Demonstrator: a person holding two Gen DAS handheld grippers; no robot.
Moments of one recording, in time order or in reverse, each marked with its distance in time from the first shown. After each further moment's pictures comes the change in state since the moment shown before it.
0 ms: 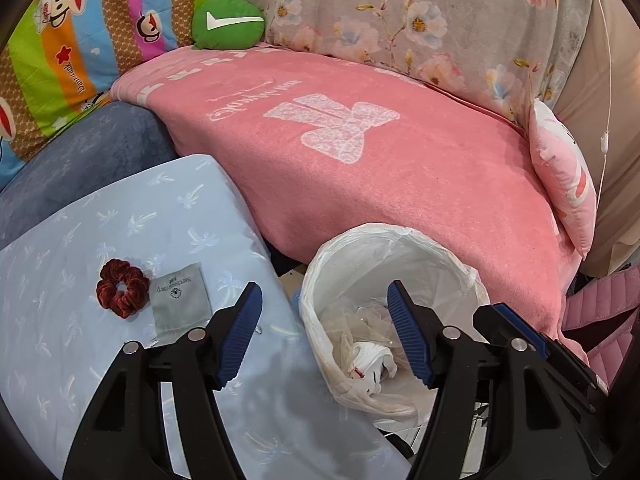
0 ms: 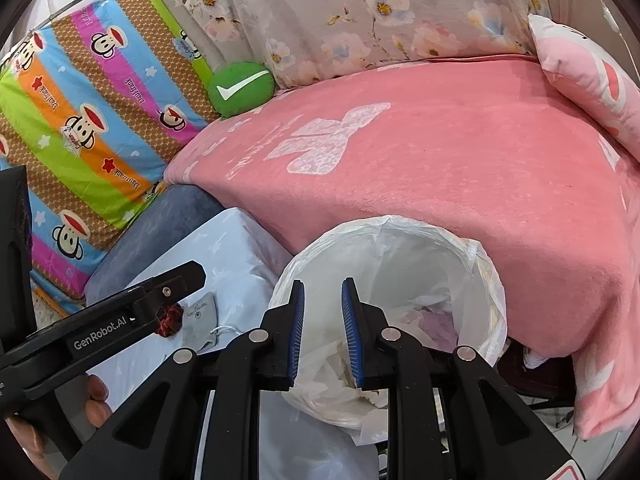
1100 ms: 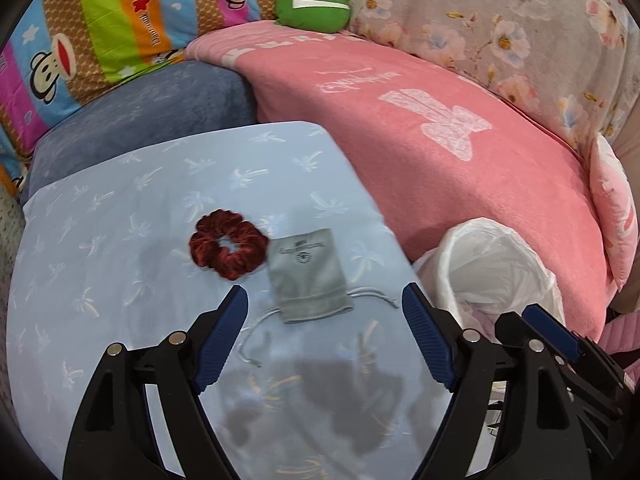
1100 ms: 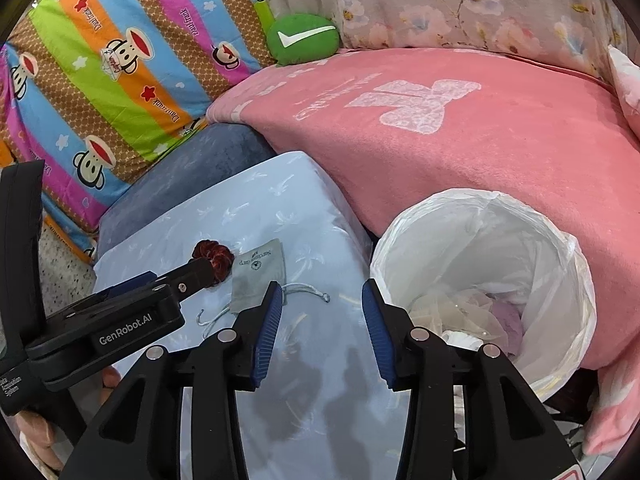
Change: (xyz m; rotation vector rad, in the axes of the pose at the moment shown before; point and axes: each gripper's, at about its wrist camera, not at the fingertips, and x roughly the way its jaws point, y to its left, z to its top) left arm -0.009 0.118 -0.032 -0.164 0.023 0.141; right arm 0.047 0.107 -0.034 -0.196 0.137 0.066
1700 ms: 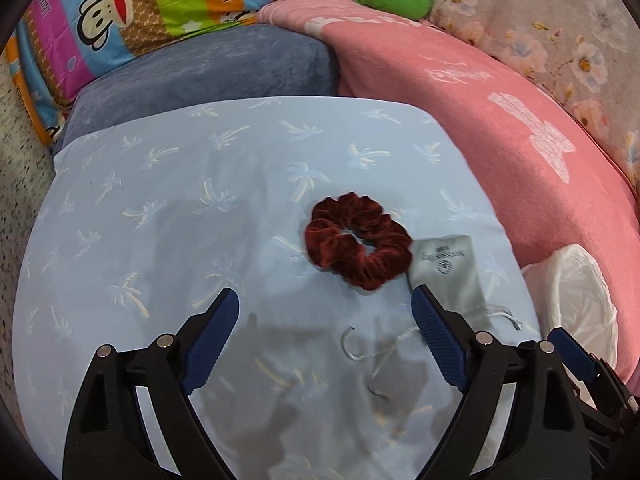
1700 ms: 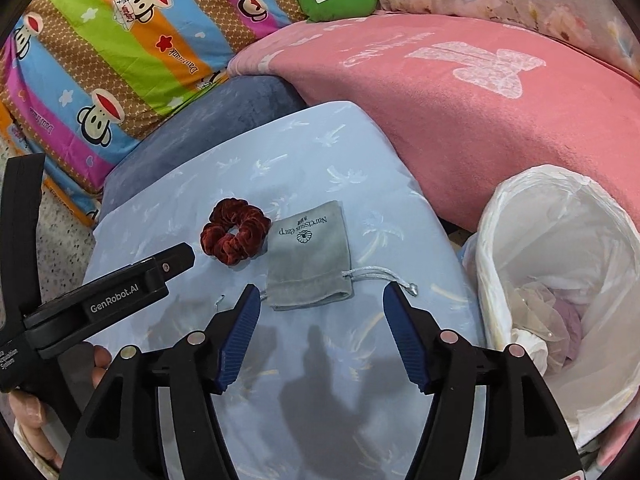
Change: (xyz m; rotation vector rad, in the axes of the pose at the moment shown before) left arm 0.042 0.096 0.003 -0.144 0.064 0.134; right arm 0.092 0.060 -0.008 -0.058 0.127 0.039
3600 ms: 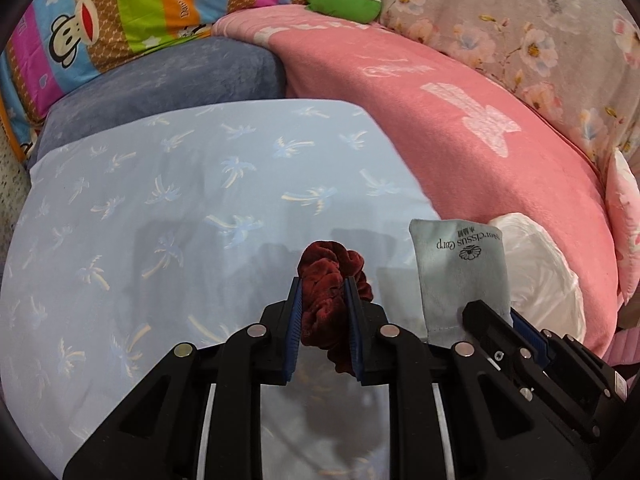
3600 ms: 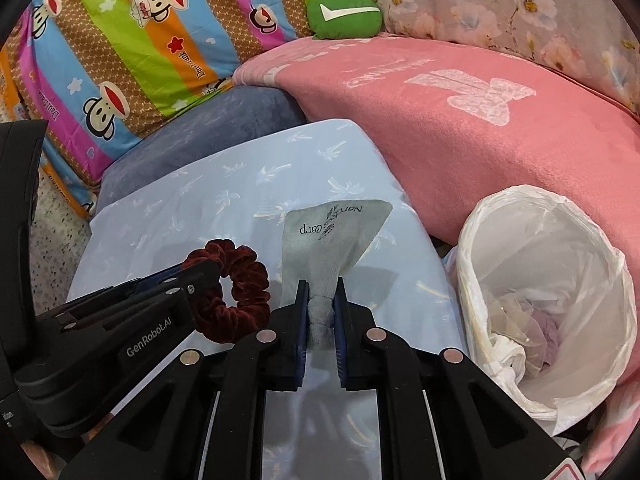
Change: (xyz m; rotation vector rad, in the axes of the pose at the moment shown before) left arm -0.039 -0.049 -0.028 0.091 -0.039 -0.128; right arm -0.052 0.007 -0.015 -0.057 -0.097 -0.060
